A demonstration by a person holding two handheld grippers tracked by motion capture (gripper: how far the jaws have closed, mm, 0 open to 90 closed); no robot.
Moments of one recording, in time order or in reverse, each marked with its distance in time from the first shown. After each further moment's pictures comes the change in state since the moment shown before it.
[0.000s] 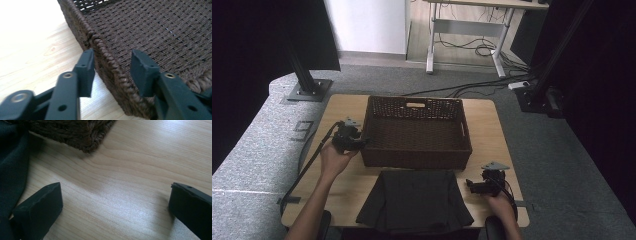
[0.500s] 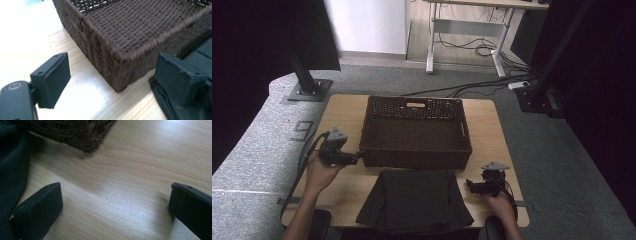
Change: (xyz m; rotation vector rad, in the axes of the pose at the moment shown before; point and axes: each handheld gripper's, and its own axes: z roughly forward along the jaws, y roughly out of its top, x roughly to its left) left arm -0.004 -0.043 -0.041 -0.102 -0.061 0.044; right arm 0.000 0.000 0.000 0.000 0.000 -0.001
